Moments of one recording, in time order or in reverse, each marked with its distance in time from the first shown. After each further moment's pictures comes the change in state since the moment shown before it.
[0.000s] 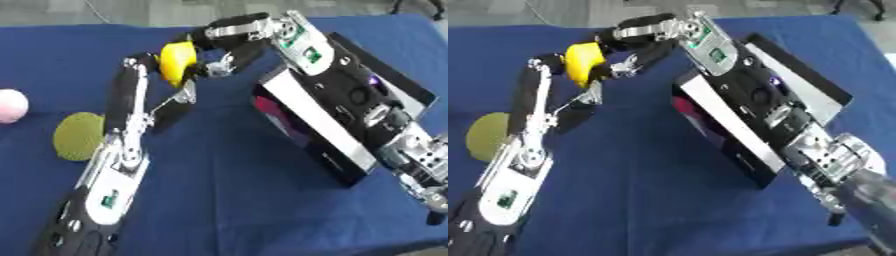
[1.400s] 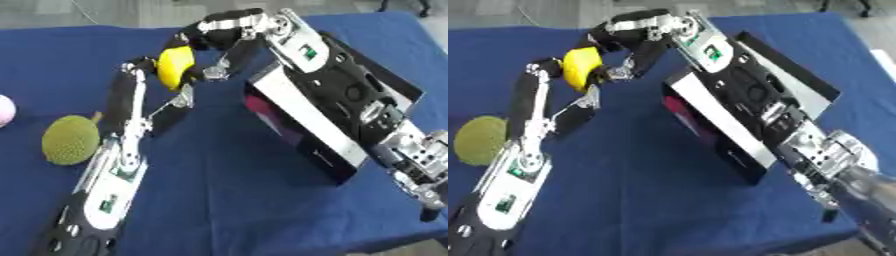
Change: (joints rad) left arm 0.005 -0.005 -0.012 0.012 0.000 -0.030 0.022; right arm 0.002 0.000 -0.002 -0.015 -0.086 0.062 0.030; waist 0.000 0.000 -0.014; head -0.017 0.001
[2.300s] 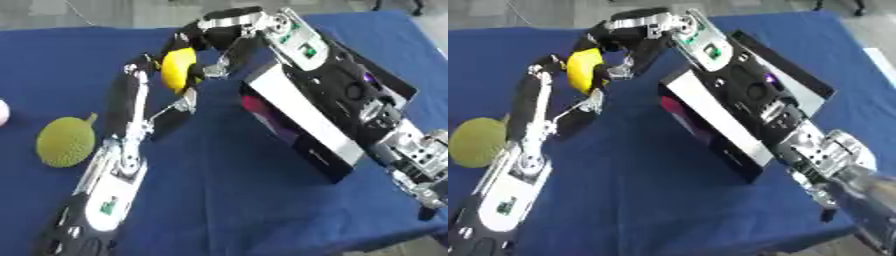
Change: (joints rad) left arm 0.003 -0.003 -0.006 0.006 -0.044 -0.009 0.009; right arm 0.001 0.000 -0.011 0.000 -0.031 0.025 0.004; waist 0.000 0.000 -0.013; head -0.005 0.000
